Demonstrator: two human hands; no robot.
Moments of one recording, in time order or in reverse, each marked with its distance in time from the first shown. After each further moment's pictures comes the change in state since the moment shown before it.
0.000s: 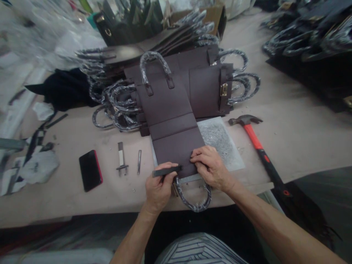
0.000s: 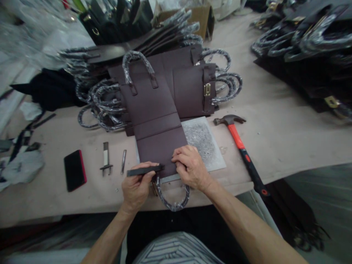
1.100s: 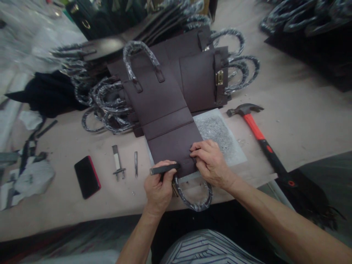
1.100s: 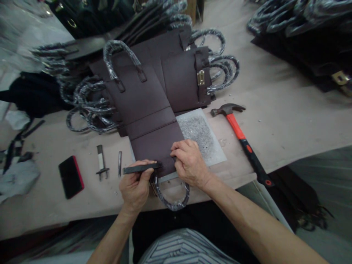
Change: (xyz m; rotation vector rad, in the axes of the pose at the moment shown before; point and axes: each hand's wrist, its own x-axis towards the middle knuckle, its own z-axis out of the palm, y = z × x) left_hand -0.002 -0.005 0.007 -0.022 0.004 -0.087; right_hand -0.002 0.001 0.004 -0.124 0.066 -0.001
